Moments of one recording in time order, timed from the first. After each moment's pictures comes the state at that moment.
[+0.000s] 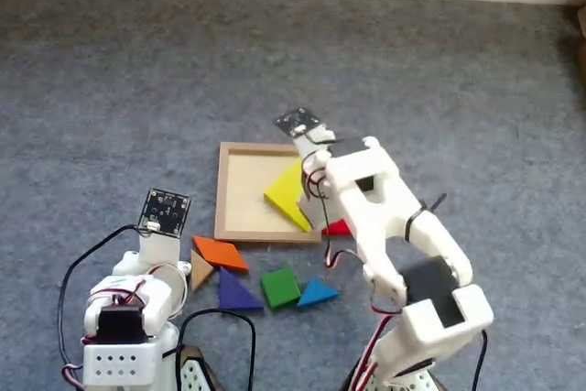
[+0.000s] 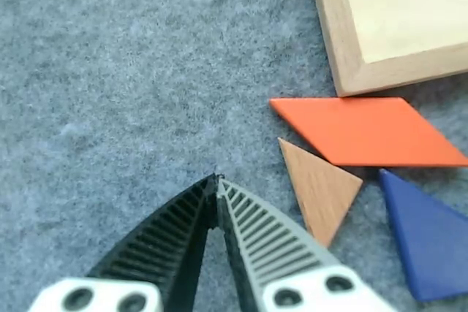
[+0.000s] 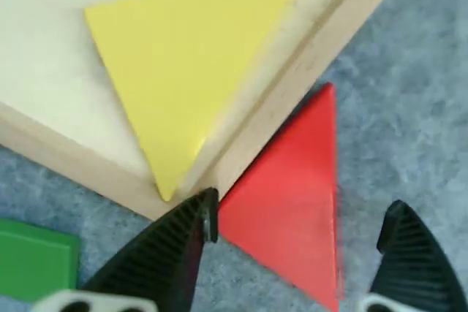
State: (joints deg) left arm -7.4 -102.5 96.0 75.8 -7.4; right arm -22.9 8.8 24.8 61.2 19.6
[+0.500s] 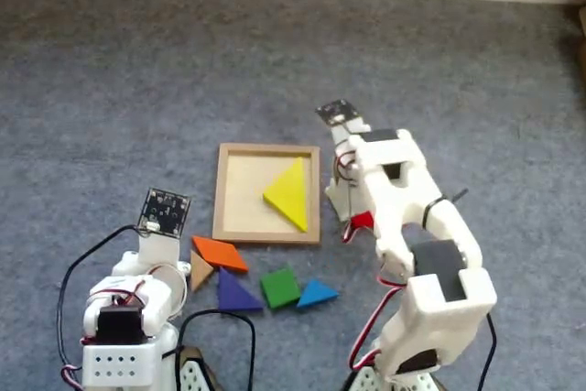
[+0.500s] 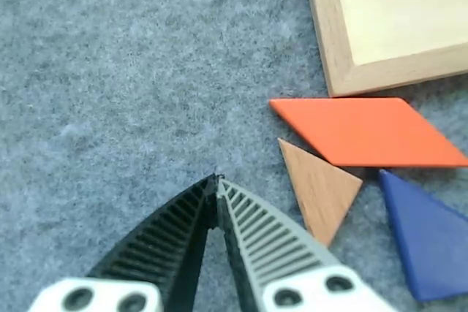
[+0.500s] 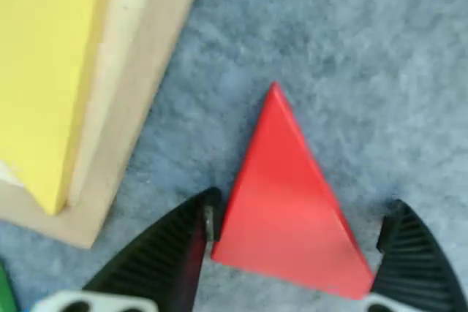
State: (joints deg) left arm -7.4 -102.5 96.0 75.8 -7.4; right arm -14.5 11.9 22.0 62.6 19.6
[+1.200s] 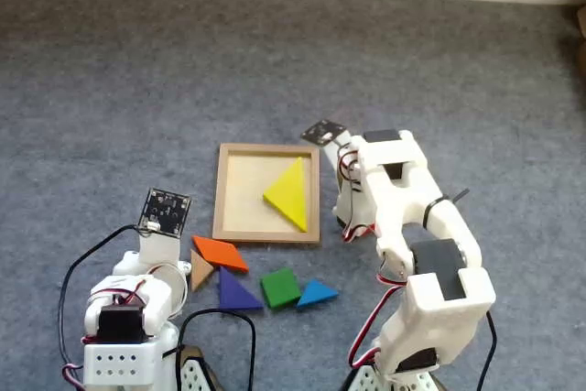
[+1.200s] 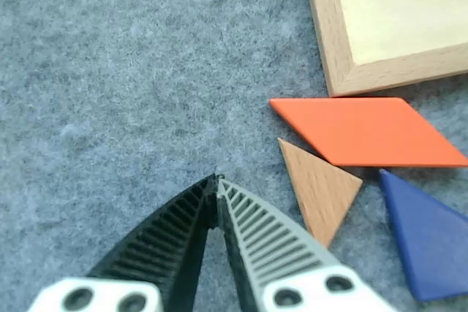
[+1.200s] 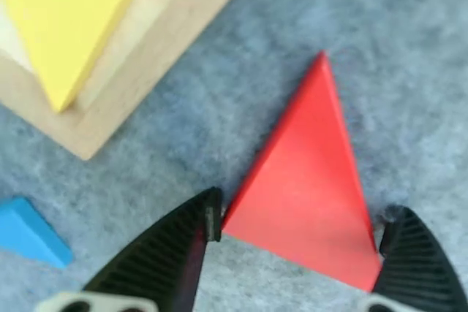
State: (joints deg) left arm -7.4 -102.5 96.0 75.8 -7.4; right arm -14.0 12.2 22.0 68.2 38.6
